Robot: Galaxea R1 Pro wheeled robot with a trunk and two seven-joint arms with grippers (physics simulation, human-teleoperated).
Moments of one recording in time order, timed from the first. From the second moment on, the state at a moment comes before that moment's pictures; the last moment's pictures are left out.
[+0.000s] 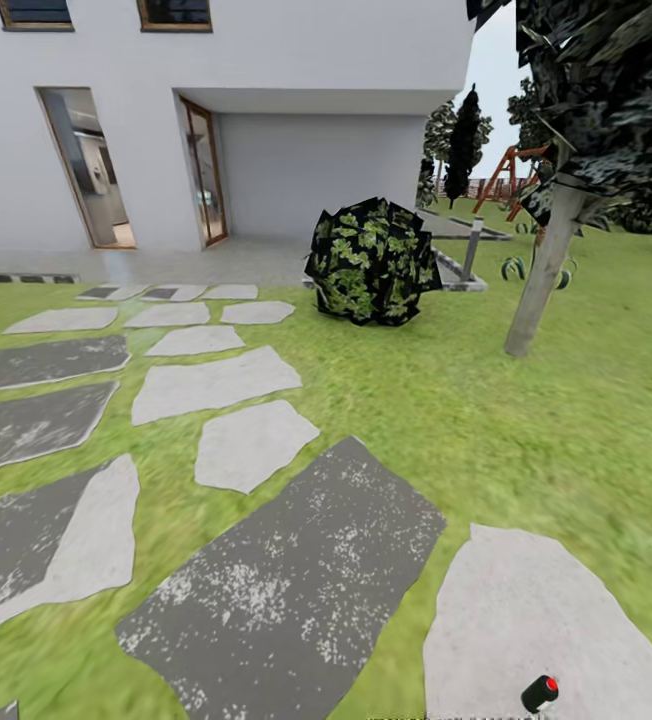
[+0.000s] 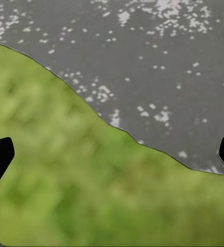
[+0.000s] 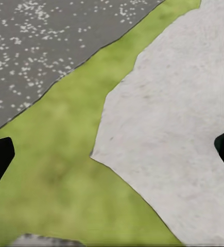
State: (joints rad) left arm -0.23 0.03 0.05 -0.18 0.08 -0.44 -0.01; right arm -0.13 -0.05 -0.01 -0.36 0.01 -0.52 0.01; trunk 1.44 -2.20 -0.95
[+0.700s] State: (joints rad) left arm -0.24 0.07 0.06 -0.17 0.08 -0.49 0.01; right arm -0.13 -0.04 -0.01 -0.36 0.01 -0.52 0.01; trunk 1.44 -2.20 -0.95
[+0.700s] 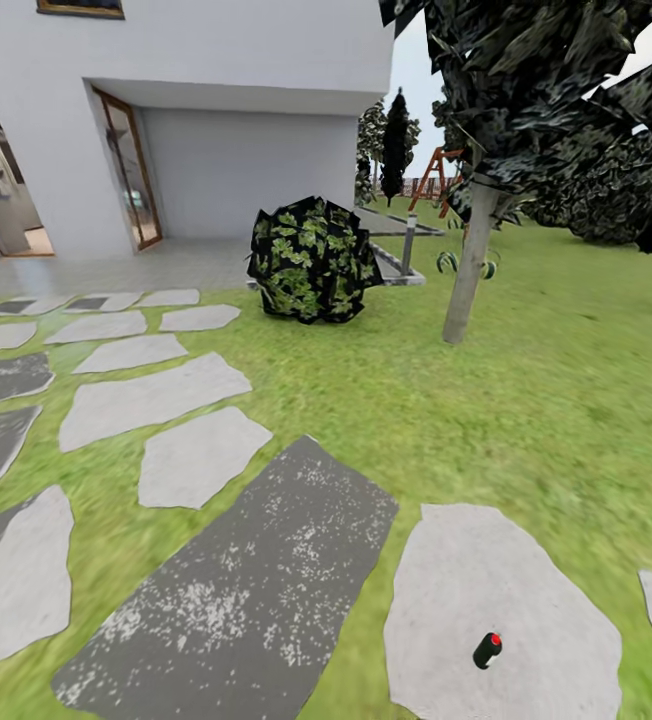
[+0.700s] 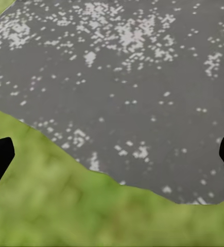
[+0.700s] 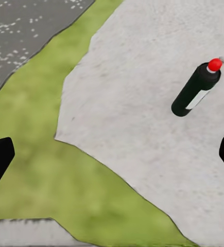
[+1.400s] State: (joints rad) left arm -0.23 0.06 0.05 -0.15 0.08 -0.52 -0.01; right arm -0.13 -0.05 -0.01 -0.36 0.01 -0.52 0.01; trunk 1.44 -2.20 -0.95
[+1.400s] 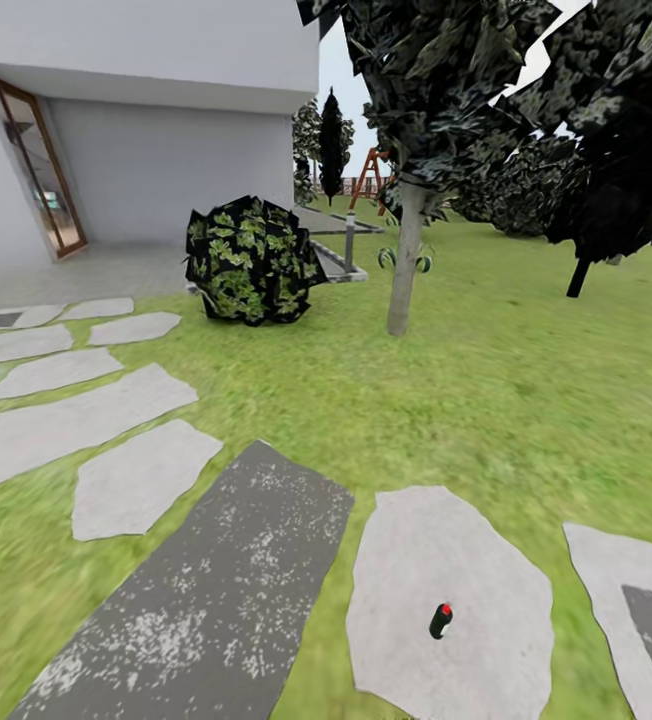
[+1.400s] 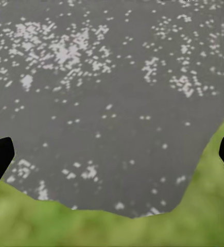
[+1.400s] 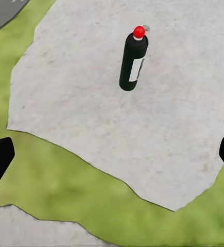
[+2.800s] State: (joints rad) left arm -0.23 0.06 0.05 -0.15 0.08 -0.52 -0.01; right arm -0.13 -0.04 -0.01 -0.37 0.01 -0.52 0.01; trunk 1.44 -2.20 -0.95
